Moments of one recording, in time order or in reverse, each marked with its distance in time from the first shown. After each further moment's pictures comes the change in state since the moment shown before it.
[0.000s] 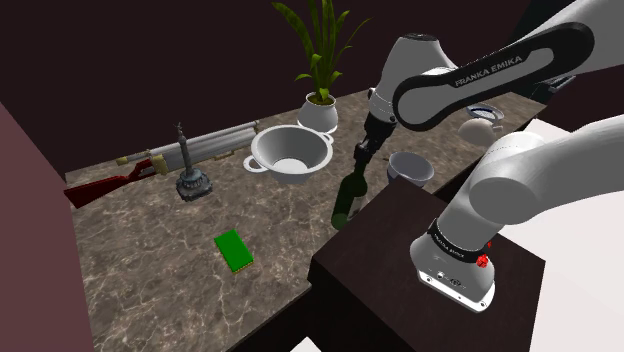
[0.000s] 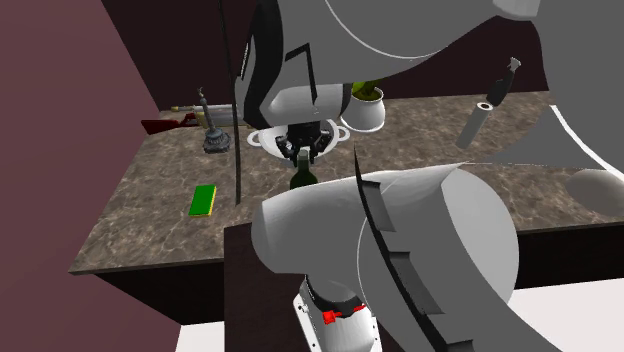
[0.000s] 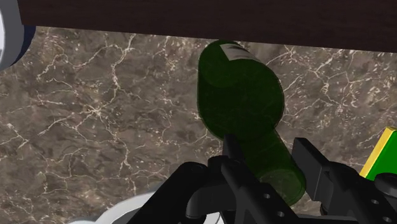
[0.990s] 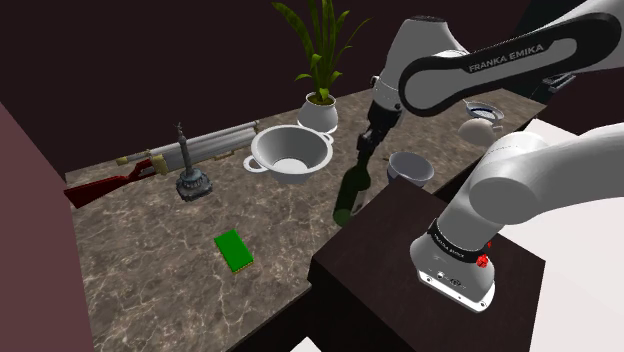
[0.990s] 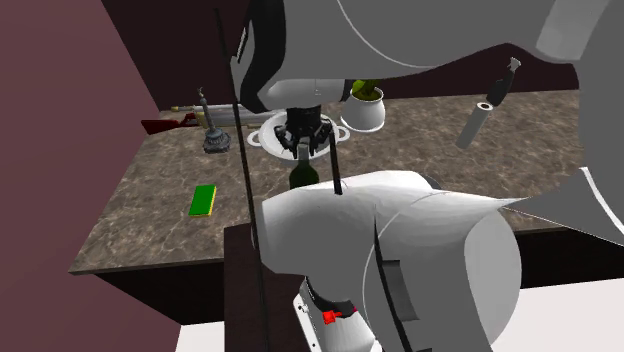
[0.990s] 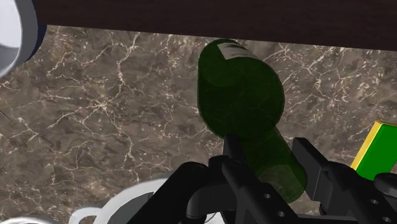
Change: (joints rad) arm -0.001 -0.084 0.003 0.043 0.001 -0.127 0.001
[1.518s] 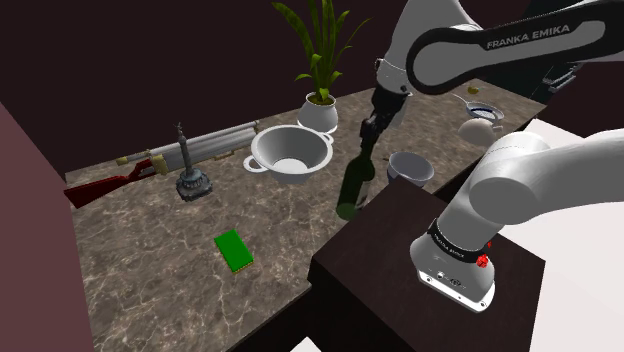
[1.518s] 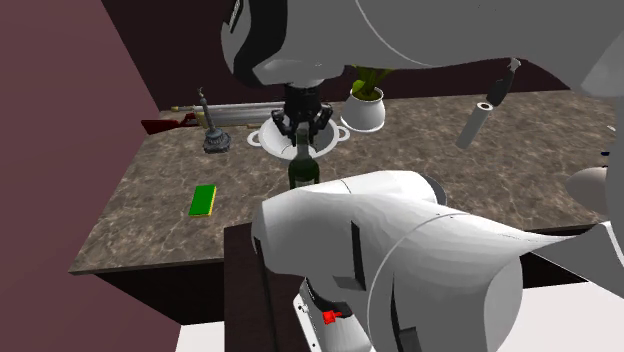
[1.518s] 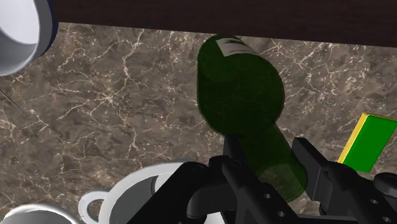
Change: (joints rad) arm 0.003 -0.066 0.006 0.078 0.004 -0.144 0.005
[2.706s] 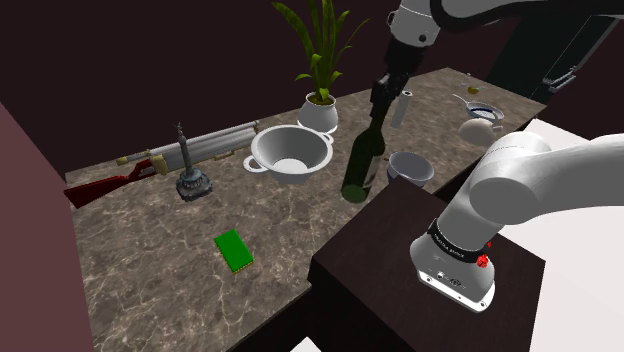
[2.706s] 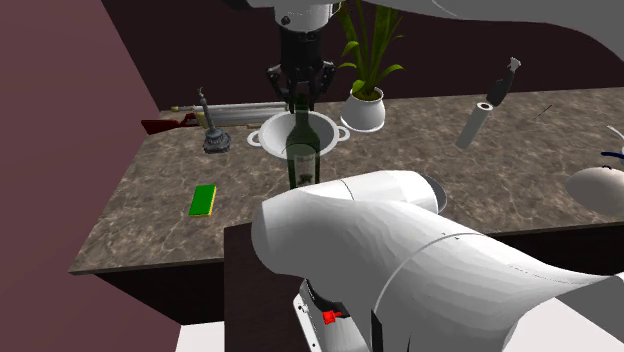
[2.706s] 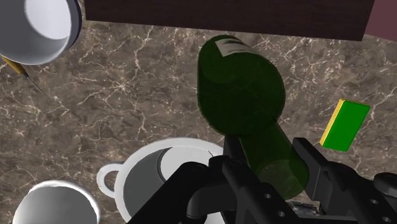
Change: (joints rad) arm 0.001 -0.059 0.005 0.217 0.004 -0.276 0.002
